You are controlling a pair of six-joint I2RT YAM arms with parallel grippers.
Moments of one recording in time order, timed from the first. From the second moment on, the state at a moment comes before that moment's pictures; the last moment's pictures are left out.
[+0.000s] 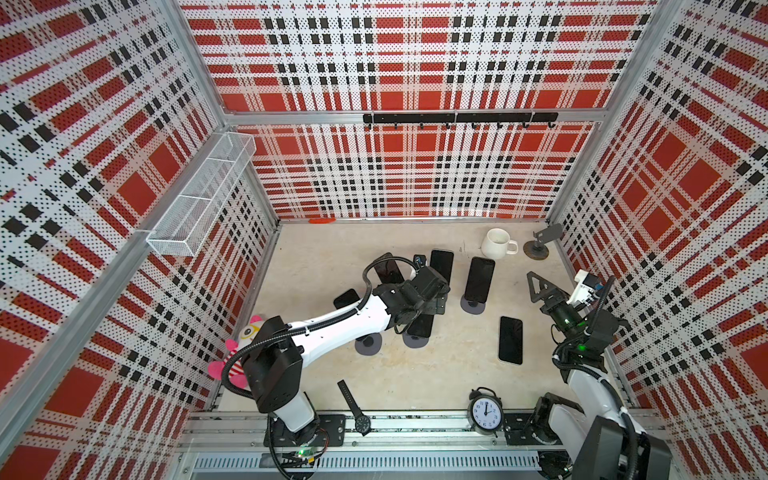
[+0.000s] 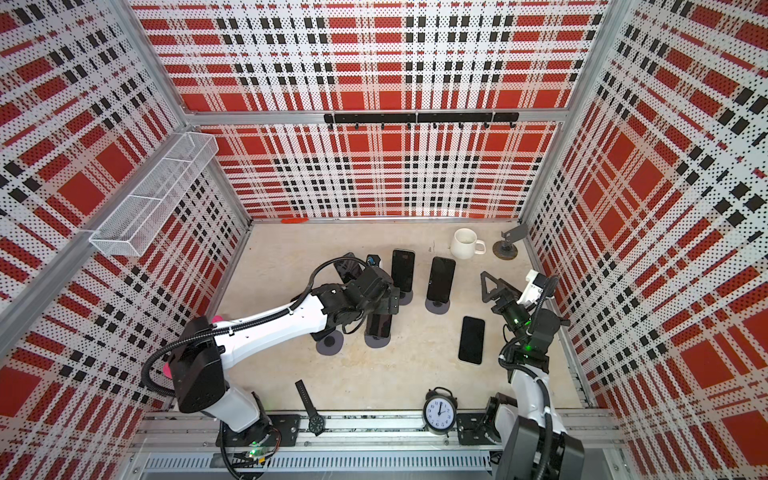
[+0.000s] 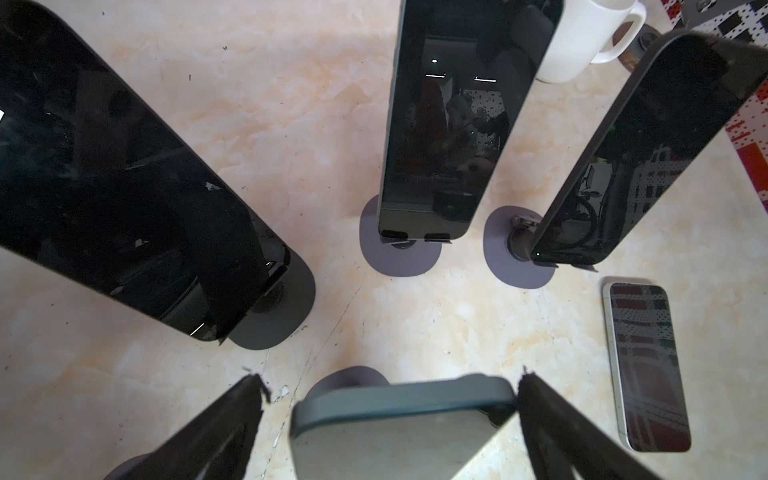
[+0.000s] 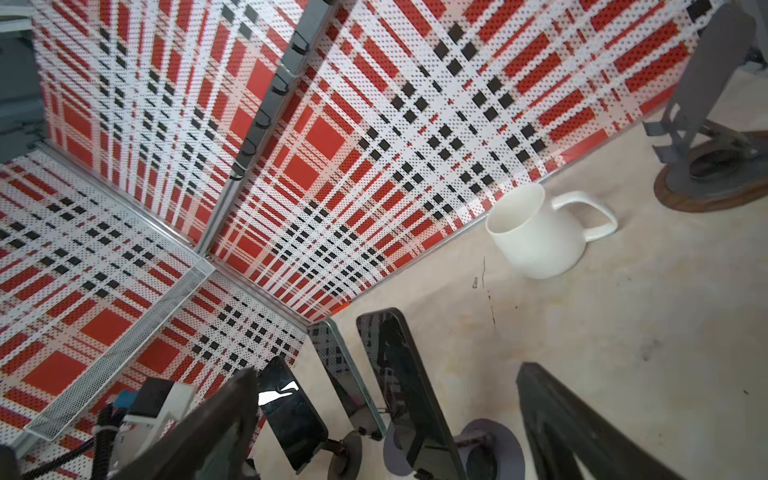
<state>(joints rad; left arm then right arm) -0.94 1.64 1.28 -0.53 -0.36 -0.66 -0.39 0.96 0.25 0.74 -0.70 0.84</state>
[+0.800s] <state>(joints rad) -0.94 1.64 1.28 -0.54 -0.39 -0.68 0.22 0.92 0.25 0.38 0.52 0.21</state>
